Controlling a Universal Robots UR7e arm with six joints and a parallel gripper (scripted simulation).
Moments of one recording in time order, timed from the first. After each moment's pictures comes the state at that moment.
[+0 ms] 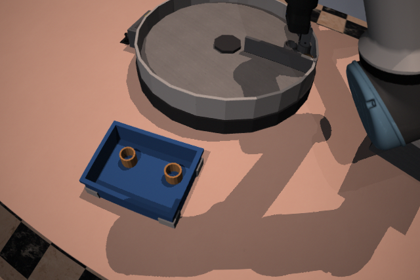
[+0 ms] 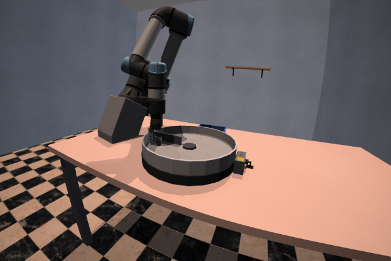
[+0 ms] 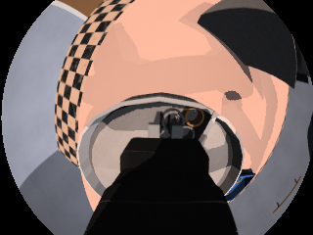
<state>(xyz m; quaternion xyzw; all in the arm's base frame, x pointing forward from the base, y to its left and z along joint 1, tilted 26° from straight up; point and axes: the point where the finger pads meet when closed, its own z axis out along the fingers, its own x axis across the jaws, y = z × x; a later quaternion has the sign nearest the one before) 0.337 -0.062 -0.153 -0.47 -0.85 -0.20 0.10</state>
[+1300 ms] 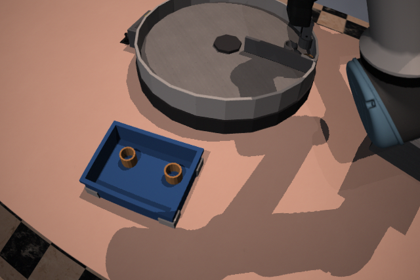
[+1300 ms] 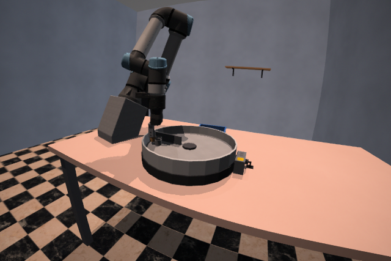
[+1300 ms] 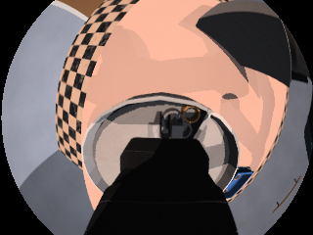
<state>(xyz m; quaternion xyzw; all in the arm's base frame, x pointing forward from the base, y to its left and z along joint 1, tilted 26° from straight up) 0.337 -0.071 -0.136 -0.47 -0.85 -0.20 0.10</state>
